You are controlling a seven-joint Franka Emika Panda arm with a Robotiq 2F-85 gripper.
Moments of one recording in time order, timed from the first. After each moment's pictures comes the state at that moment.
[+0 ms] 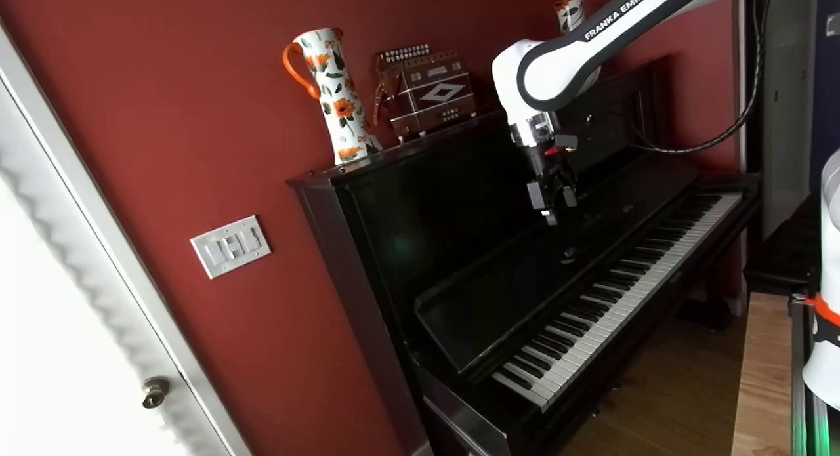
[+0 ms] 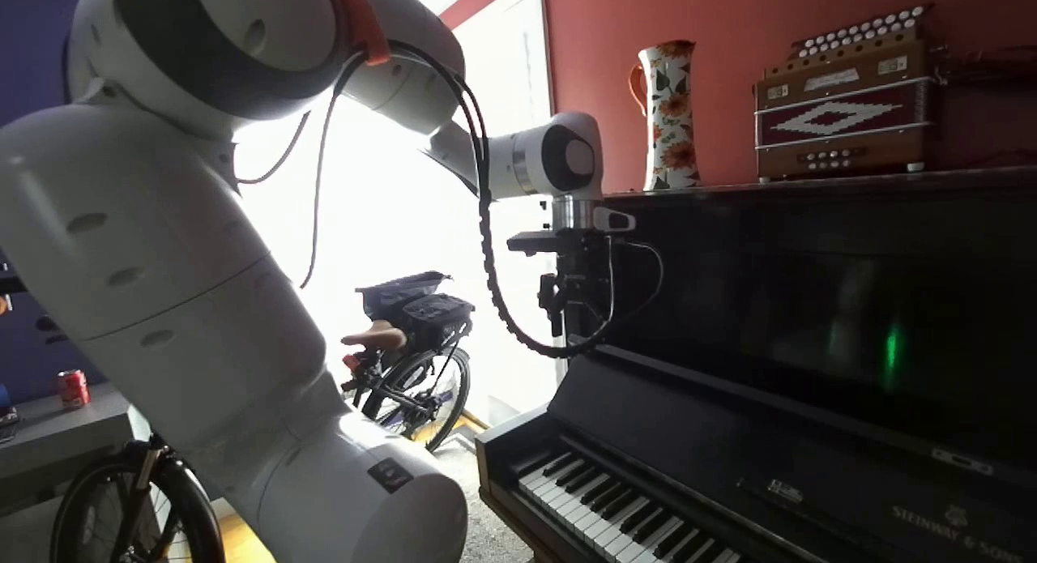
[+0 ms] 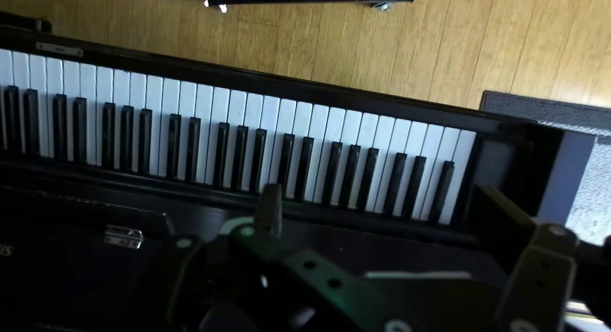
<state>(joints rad) 0.03 -0.36 0.09 -2.29 0.00 1.83 0.12</state>
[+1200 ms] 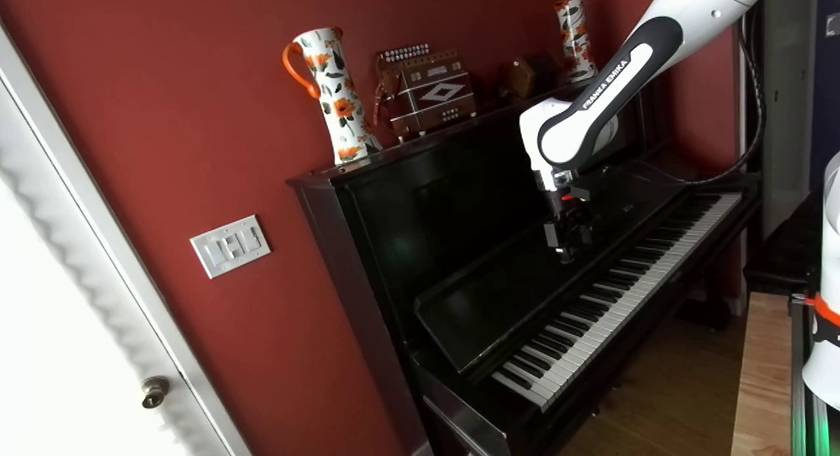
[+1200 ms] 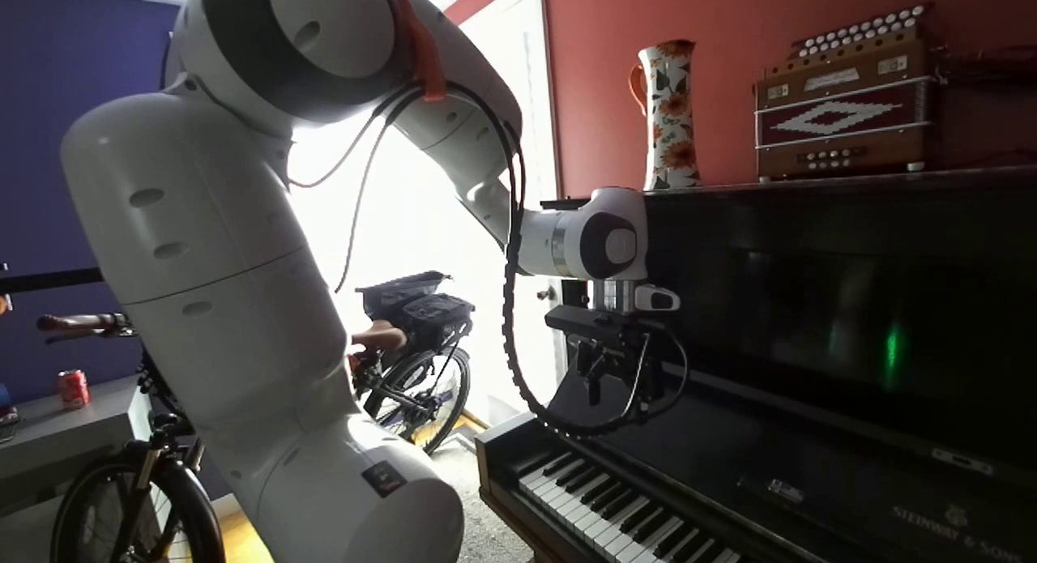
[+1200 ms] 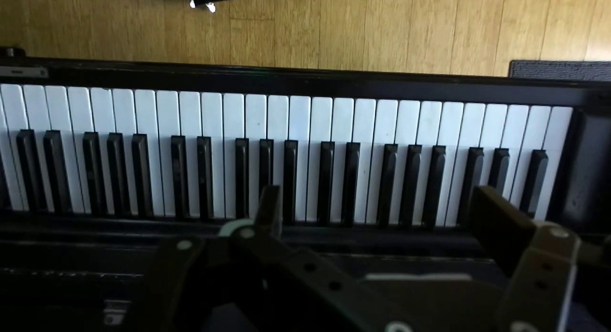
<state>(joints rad) -0.02 -0.23 0.01 -2.48 0.00 2.16 0.12</state>
